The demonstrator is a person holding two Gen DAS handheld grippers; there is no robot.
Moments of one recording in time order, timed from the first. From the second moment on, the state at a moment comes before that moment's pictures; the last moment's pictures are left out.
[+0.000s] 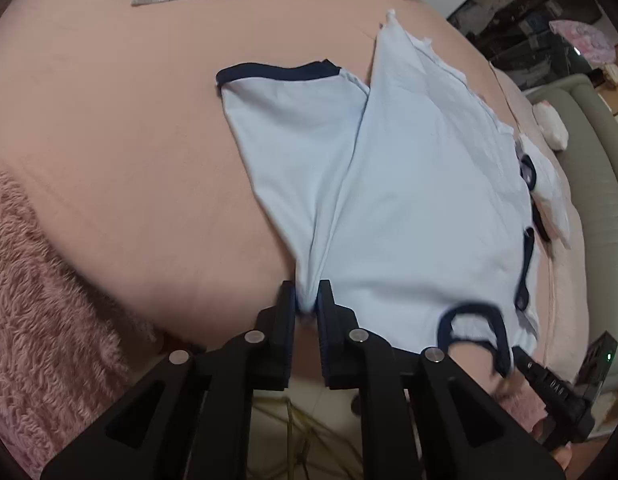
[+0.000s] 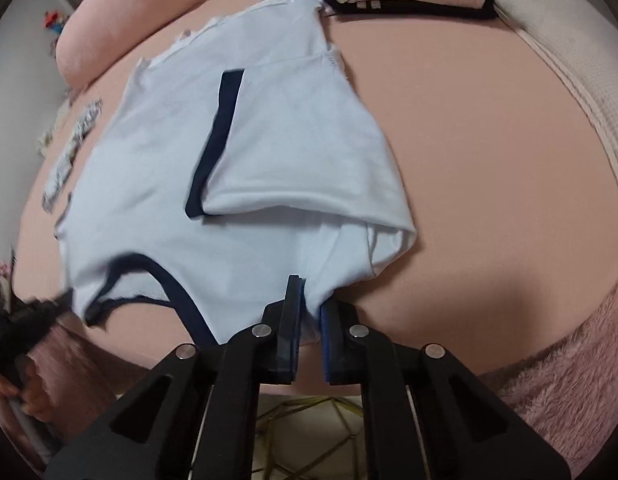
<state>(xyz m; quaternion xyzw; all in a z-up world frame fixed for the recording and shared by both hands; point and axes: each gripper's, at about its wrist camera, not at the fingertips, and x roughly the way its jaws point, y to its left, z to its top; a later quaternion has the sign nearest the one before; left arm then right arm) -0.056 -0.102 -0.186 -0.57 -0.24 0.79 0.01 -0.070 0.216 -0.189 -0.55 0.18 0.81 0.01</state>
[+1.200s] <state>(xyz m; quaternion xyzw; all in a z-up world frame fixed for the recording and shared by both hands) -0.440 -0.068 -0.187 -0.60 -0.11 0.78 0.12 -0.511 0.089 -0.172 -0.54 -0.06 0.83 -0.10</state>
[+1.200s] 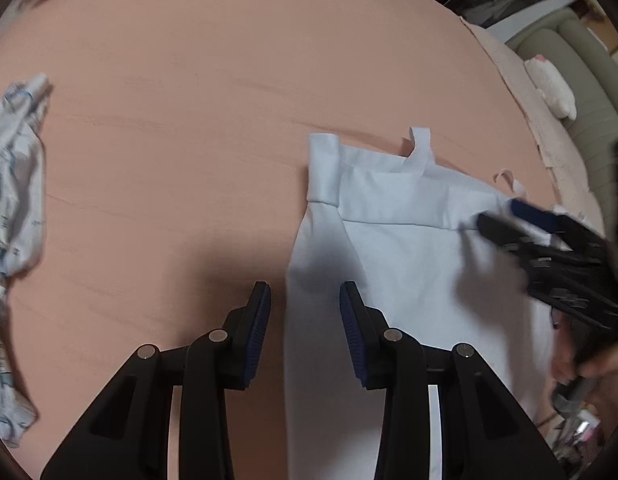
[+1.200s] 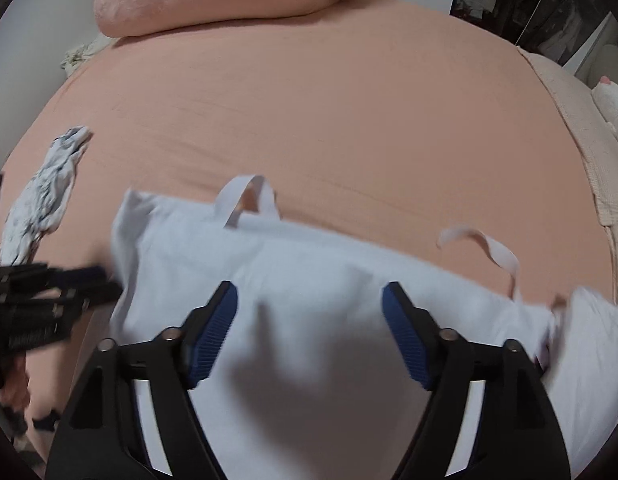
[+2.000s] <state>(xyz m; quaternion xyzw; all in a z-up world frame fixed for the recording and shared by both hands) -0.489 -0.035 -0.187 -0.59 -0.10 0.79 0.13 -0.513 0.185 -0.161 -0.57 -0.03 0.82 0.01</state>
